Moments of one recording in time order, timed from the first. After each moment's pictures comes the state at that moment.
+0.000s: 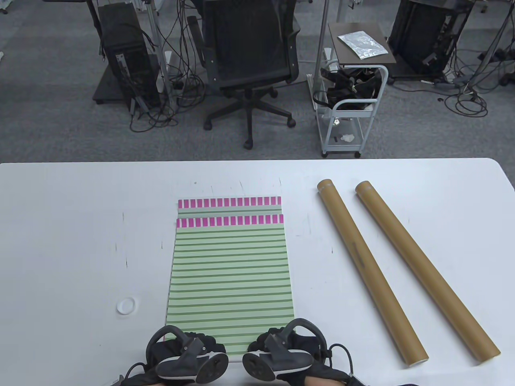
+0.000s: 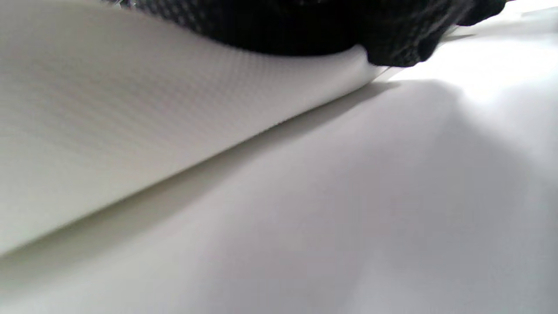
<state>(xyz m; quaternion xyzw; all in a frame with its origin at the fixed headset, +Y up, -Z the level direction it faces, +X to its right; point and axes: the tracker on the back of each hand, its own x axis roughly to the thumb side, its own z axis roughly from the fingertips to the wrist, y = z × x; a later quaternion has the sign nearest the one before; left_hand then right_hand) -0.154 -0.764 -0.221 -0.06 -0.34 -0.12 0.93 0.015 -0.765 -0.228 -0.40 -0.05 -0.91 0.10</state>
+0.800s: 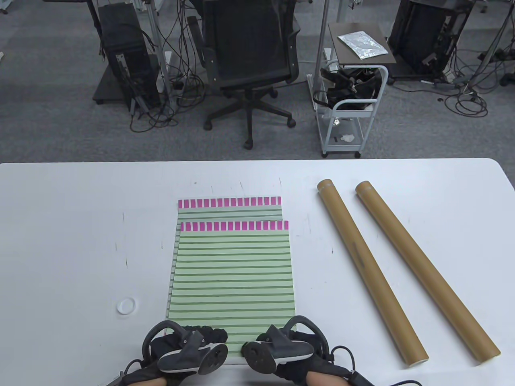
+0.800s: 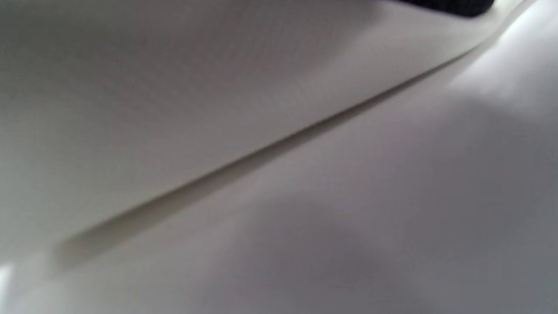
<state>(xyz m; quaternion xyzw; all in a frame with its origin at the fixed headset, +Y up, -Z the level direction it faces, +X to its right) -0.156 -0.770 -0.232 -0.05 -0.30 -0.17 0.94 0.014 -0.770 -0.231 -0.41 -0.13 -0.90 0.09</state>
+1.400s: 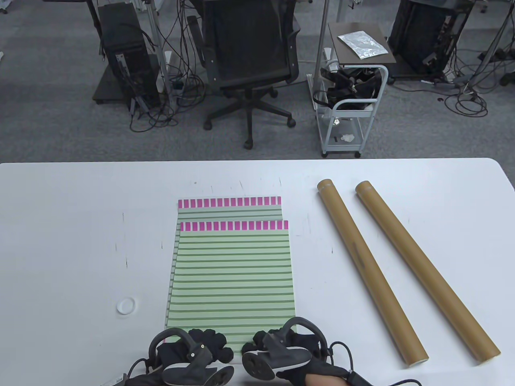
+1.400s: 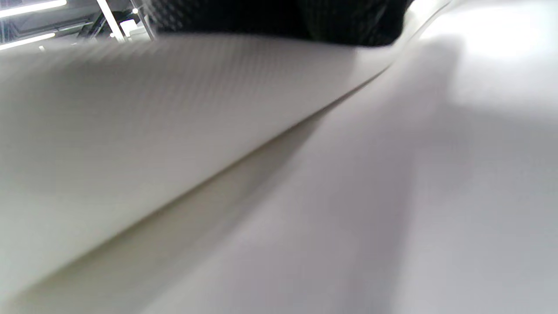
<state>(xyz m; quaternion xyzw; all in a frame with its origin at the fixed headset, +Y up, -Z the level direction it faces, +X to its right) -0.142 -0.765 -0.209 -0.02 -0.38 -0.19 0.91 0.011 -0.769 -0.228 -0.42 -0.08 -0.89 0.12</state>
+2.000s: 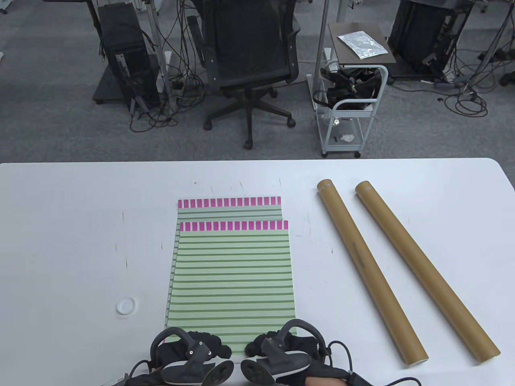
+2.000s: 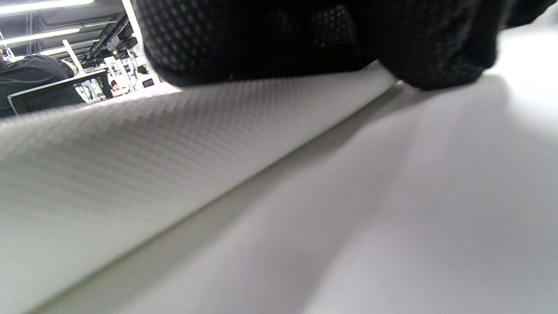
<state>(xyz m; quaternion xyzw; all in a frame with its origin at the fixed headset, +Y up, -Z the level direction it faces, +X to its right) -0.144 -0.762 -0.214 -0.02 -0.35 -0.15 0.92 0.010 -0.762 -0.222 -0.43 -0.06 -0.89 0.12</state>
